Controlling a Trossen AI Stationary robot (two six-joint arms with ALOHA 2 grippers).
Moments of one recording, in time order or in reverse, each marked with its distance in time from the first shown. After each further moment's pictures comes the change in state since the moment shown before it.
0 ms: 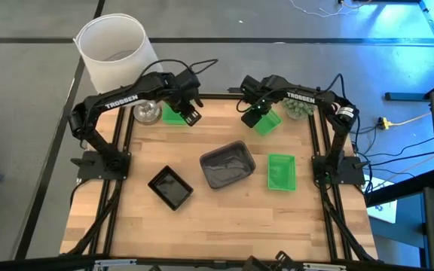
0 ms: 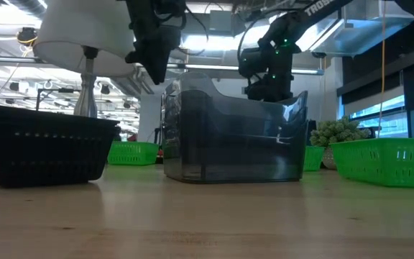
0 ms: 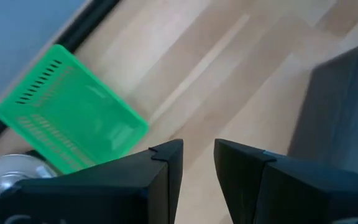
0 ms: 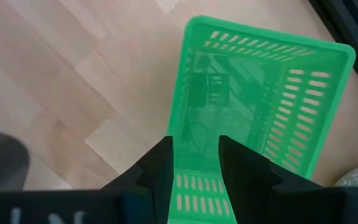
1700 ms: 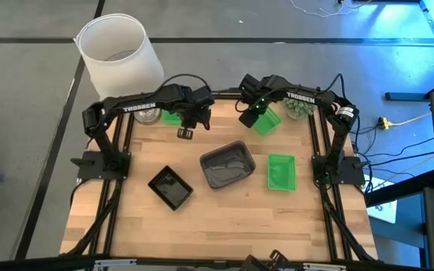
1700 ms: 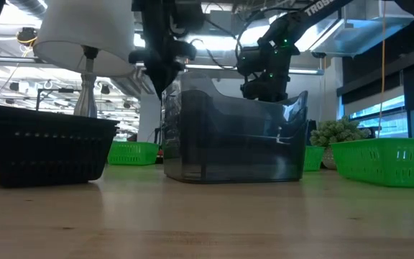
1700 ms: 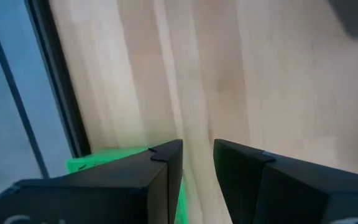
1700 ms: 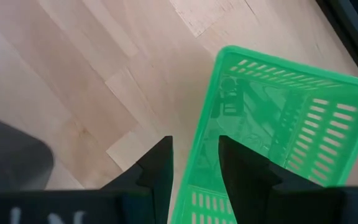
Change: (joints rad) left arm -0.112 0.132 0.000 0.002 -0.119 0.827; right arm 0.000 0.000 0.000 0.066 -0.077 -0.058
